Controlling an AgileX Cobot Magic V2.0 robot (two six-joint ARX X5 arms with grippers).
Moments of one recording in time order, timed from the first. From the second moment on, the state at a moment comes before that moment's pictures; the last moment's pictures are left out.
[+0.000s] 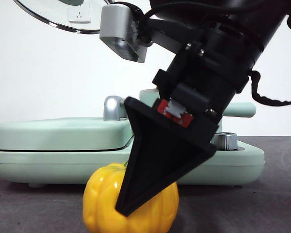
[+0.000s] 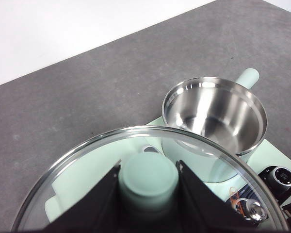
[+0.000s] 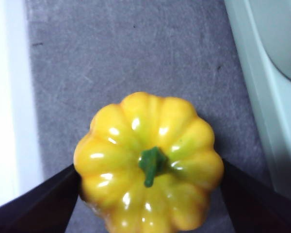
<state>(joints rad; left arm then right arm) -0.57 1.09 1.20 -0.55 -0.01 0.06 0.95 1.47 0.79 -0.34 -0.26 -0.29</state>
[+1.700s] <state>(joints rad) -0.57 1.09 1.19 -0.55 -0.01 0.06 0.49 1.92 1.84 -1.07 -0.13 -0.07</state>
